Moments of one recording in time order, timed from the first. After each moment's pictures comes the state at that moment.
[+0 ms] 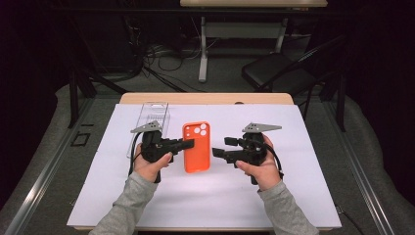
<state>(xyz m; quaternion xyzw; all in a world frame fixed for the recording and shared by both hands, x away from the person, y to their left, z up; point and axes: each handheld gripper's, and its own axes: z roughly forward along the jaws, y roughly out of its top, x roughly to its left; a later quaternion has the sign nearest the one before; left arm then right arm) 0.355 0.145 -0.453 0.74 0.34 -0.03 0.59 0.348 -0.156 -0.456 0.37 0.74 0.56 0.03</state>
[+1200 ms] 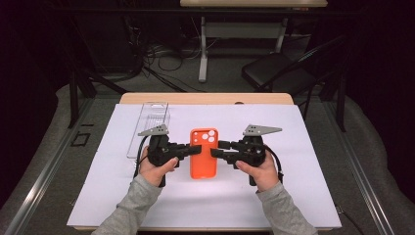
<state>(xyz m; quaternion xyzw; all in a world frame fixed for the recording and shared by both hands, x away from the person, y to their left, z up) 0.348 0.130 -0.455 0.74 0.31 -0.06 0.59 0.343 -0.155 -0.456 0.32 0.74 0.59 0.00</state>
